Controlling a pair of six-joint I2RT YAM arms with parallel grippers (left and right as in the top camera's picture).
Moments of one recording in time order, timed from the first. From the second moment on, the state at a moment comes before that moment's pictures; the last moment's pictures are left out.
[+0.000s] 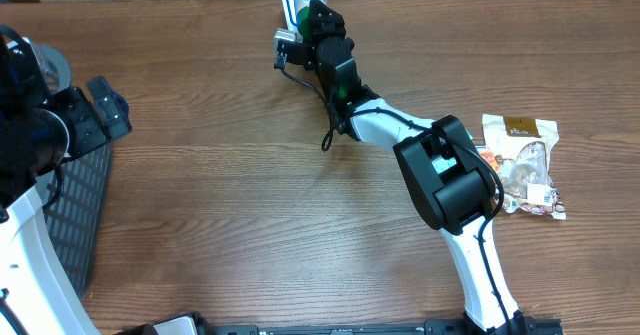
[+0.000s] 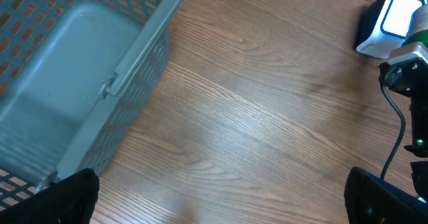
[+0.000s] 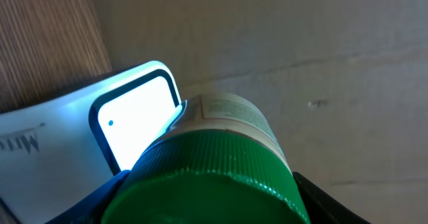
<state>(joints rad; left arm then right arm) 0.27 1.46 2.15 -1.69 -0.01 -0.23 0.52 2.40 1.63 0.66 0.29 -1.26</state>
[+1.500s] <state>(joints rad) 0.27 1.46 2.15 -1.69 -0.01 -0.23 0.24 1.71 1.28 -0.98 -0.13 0.01</state>
